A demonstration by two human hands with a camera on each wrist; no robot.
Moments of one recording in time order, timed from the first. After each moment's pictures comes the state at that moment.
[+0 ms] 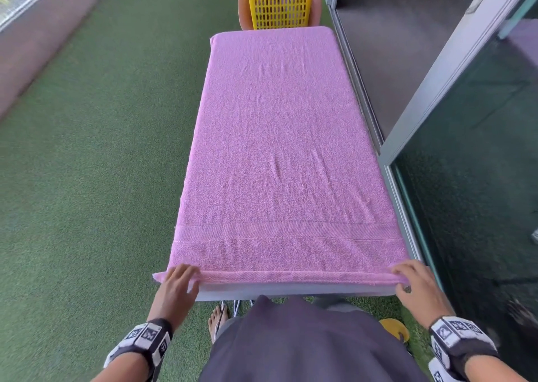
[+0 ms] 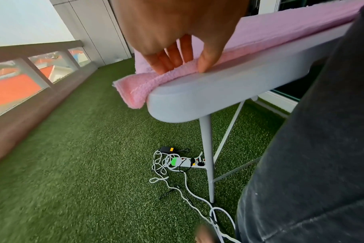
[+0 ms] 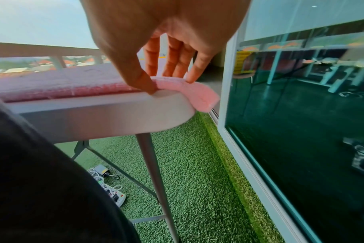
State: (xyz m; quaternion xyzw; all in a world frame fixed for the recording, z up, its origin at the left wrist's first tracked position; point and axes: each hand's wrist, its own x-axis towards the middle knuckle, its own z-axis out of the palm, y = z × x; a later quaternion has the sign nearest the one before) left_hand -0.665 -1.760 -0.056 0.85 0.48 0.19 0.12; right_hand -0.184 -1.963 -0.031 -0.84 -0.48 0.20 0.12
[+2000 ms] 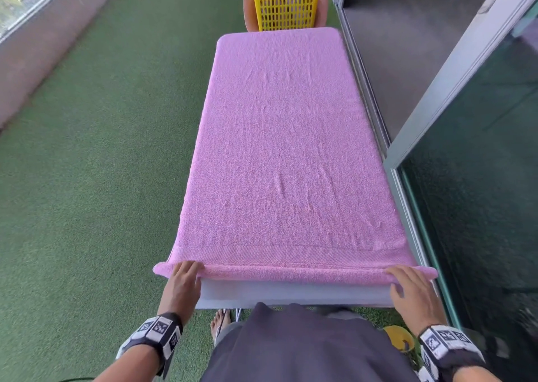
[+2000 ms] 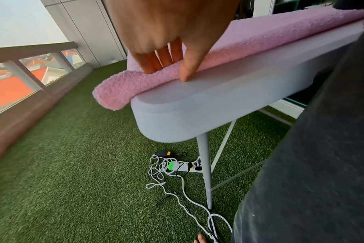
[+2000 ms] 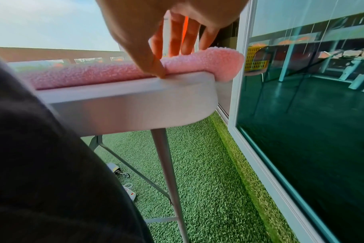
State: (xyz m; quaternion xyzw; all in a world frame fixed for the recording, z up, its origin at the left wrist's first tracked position) left_hand -0.644 -1.737 -0.069 0.82 0.52 0.20 0.12; right_hand -0.189 -1.945 -0.059 -0.83 -0.54 0.06 0.15
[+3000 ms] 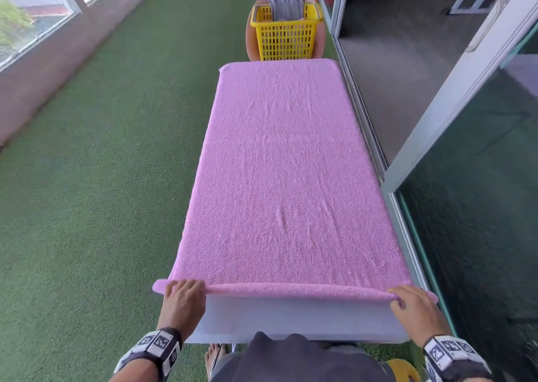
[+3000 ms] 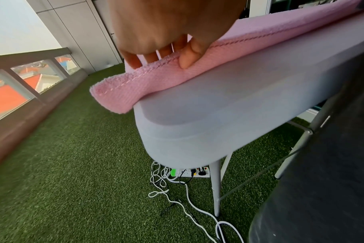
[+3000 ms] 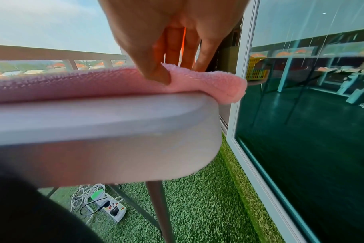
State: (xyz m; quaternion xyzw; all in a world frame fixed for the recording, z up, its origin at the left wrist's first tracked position) left_hand -0.635 -1.715 -0.048 0.83 0.54 0.08 0.09; right_hand -0.172 -1.906 -0.037 -0.86 -0.49 0.13 0.10
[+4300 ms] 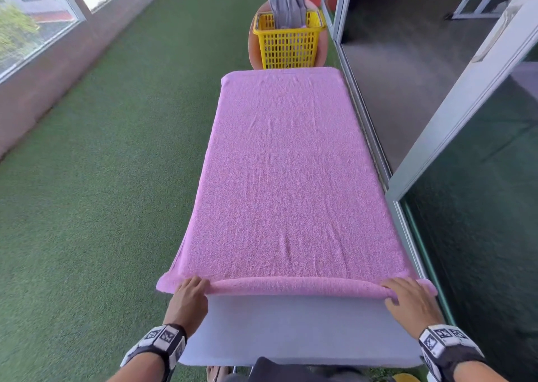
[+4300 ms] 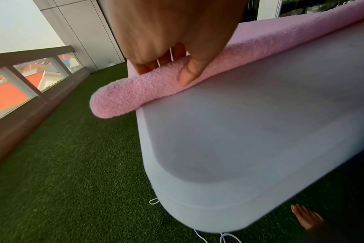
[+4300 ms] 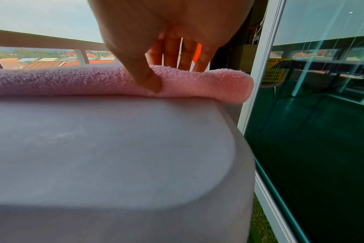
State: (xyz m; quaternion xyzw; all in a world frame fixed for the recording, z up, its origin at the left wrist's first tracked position) left_hand -0.621 -1.670 -0.036 0.84 0.53 0.01 0.13; right_hand -0.158 -1.851 -0.032 -0.83 -0.54 0.14 0.02
